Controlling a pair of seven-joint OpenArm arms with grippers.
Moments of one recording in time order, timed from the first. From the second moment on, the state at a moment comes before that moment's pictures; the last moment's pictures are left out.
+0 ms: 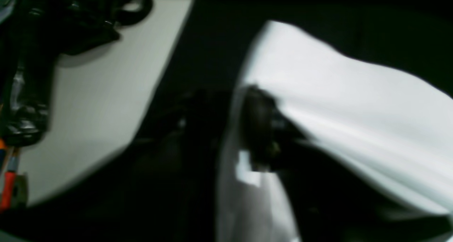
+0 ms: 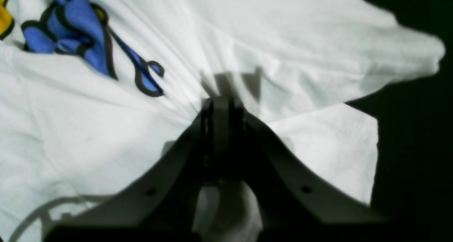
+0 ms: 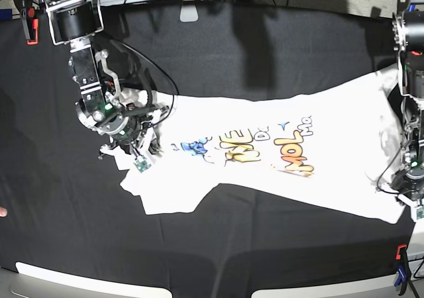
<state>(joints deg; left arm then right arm) -26.6 -25.6 0.0 48.5 -10.8 3.3 12.9 6.8 18.4 -11.2 74.9 0.1 25.0 -27.7</state>
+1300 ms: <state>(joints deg) 12.0 -14.6 -8.7 92.0 -15.5 -7.2 21.8 1.3 19.2 7.5 96.1 15.8 24.7 -49.0</state>
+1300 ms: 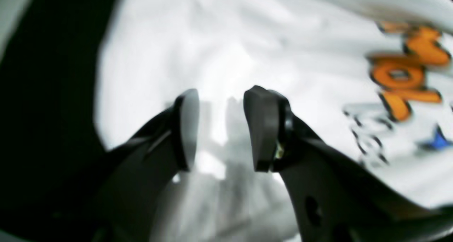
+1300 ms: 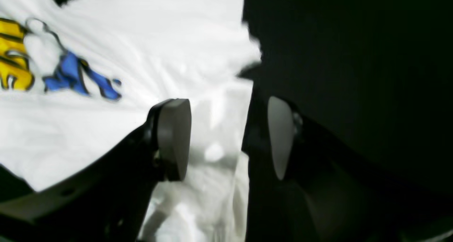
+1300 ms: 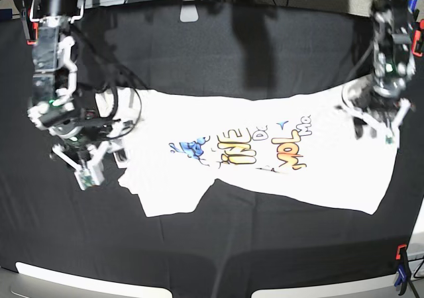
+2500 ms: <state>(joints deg) 12.8 -11.0 -14.2 92.2 -19.5 -16.4 24.7 4.5 16.4 8.4 91.0 16.6 35.7 -57.7</state>
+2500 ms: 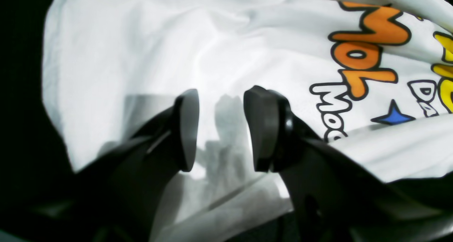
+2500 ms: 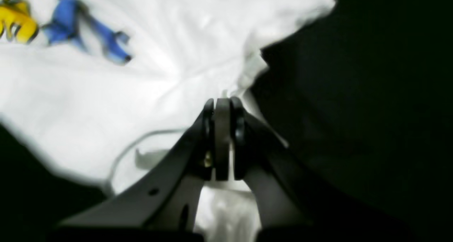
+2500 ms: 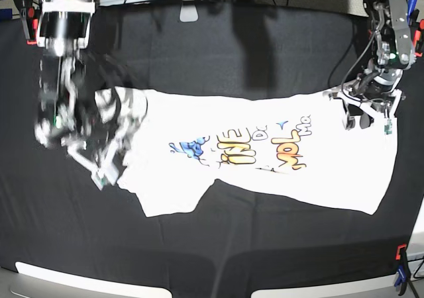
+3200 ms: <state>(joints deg) 12.8 -11.4 -14.2 92.2 -17.7 -18.0 25.3 -37.3 21.2 26.6 118.7 40.5 39.6 -66.8</state>
